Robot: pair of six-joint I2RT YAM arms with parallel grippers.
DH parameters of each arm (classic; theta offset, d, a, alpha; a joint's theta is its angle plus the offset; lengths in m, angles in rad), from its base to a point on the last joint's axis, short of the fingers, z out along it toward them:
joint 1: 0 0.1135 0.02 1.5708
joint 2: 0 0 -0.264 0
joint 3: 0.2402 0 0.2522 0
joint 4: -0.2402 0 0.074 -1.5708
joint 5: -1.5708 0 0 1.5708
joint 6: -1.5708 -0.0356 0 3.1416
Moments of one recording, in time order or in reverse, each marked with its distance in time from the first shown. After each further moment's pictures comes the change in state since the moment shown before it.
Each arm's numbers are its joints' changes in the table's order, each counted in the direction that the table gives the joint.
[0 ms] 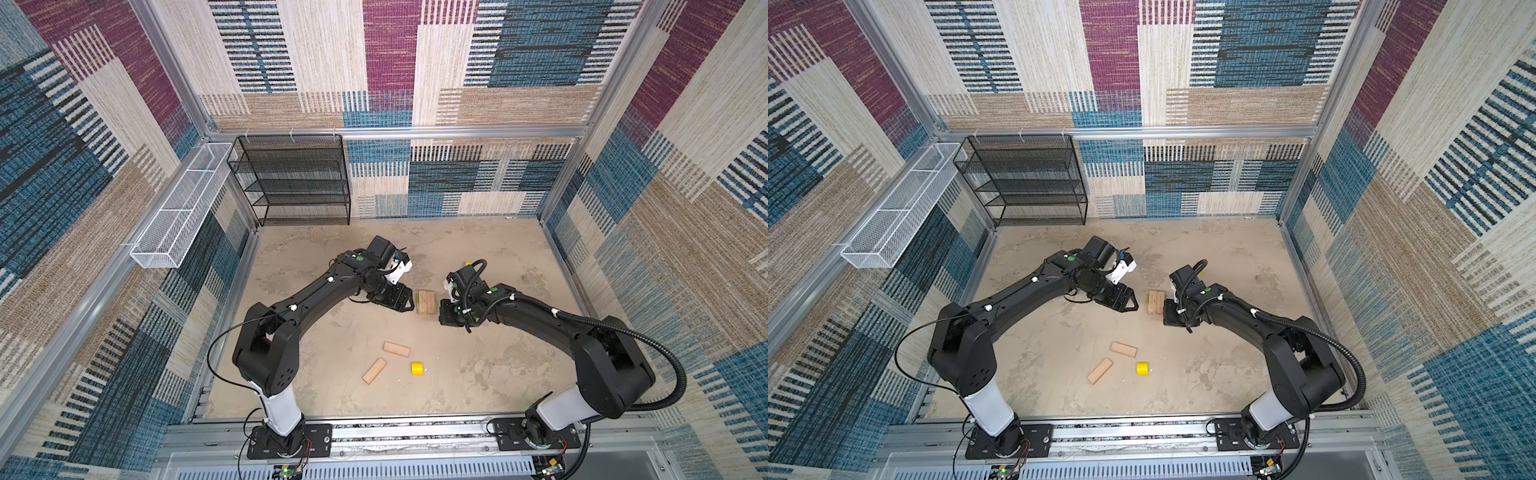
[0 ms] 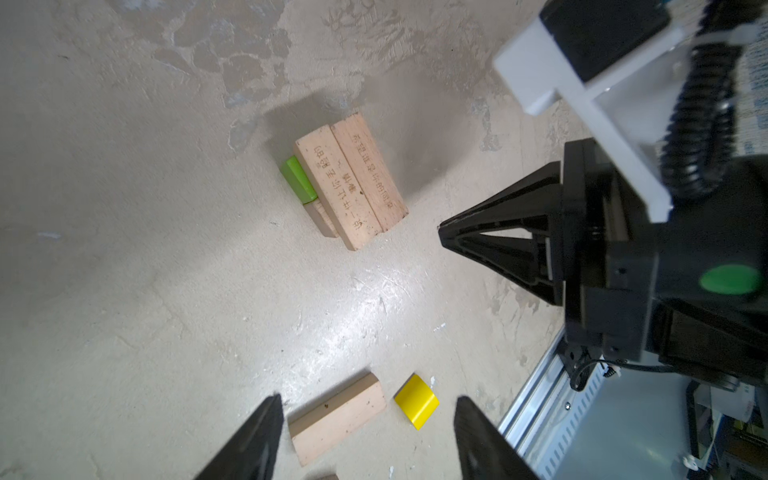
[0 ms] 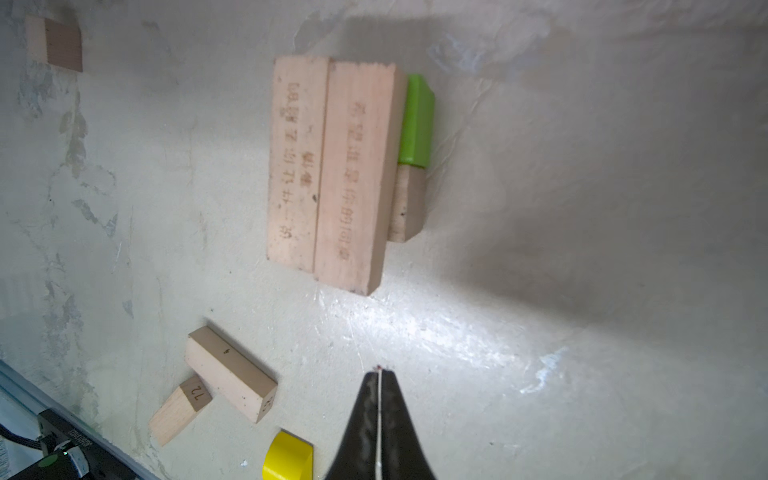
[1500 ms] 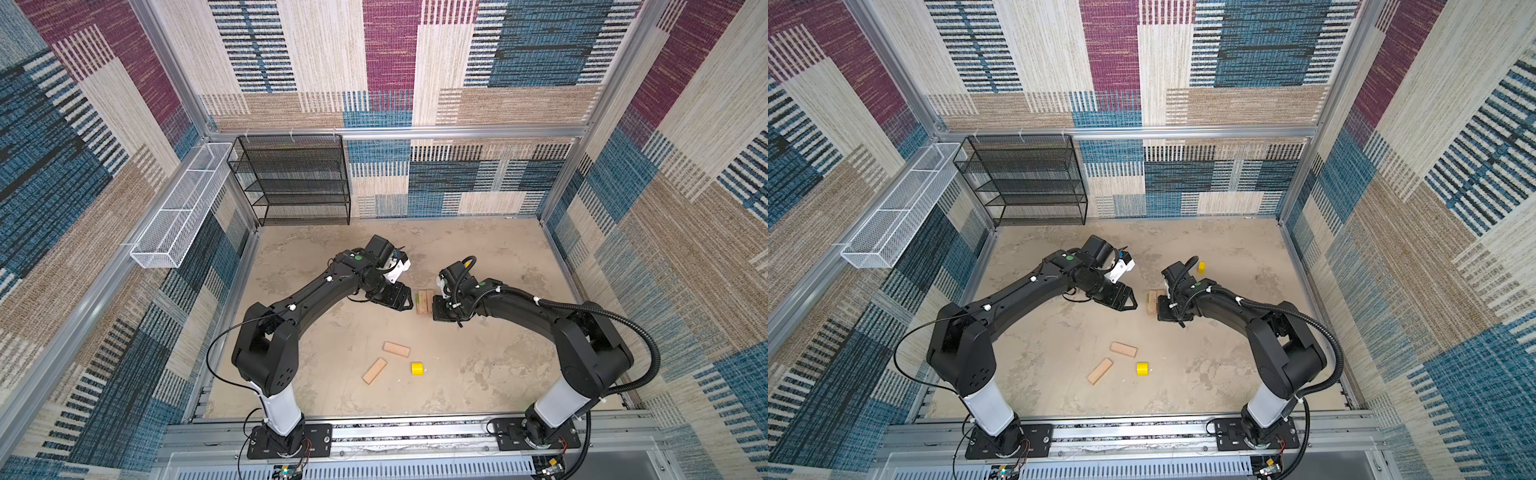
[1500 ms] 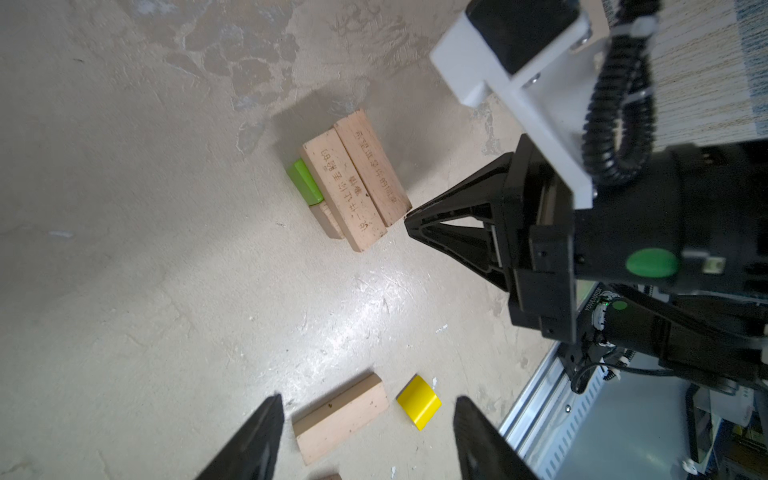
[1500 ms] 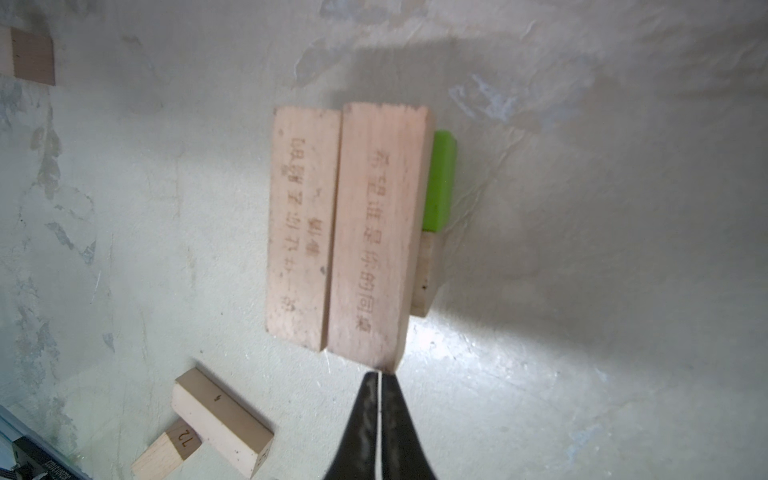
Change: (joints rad) left arm 0.010 0.002 0.000 0.000 0.000 0.000; right arm 0.007 -0.101 0.073 0.018 -0.024 0.016
